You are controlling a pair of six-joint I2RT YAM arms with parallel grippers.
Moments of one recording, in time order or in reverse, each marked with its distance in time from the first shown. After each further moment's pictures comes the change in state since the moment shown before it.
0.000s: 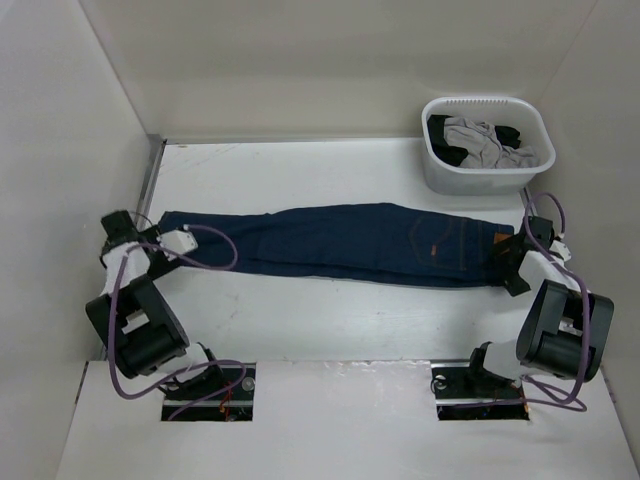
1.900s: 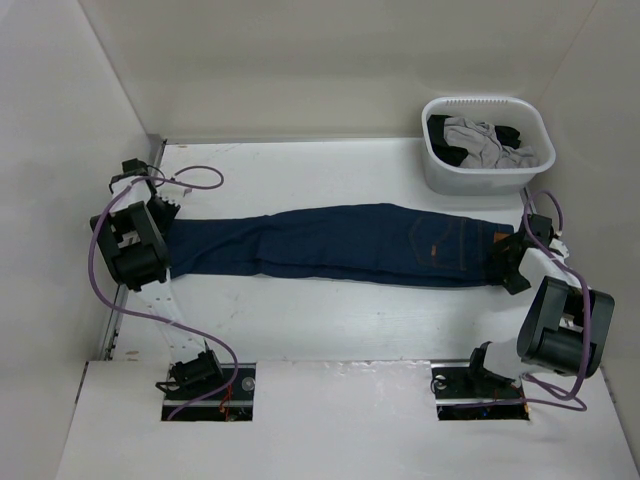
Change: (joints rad) left arm -0.144 0.697 0.836 -0.454 -0.052 -0.746; right arm 0.005 0.020 0.022 -0.019 -0.019 -0.013
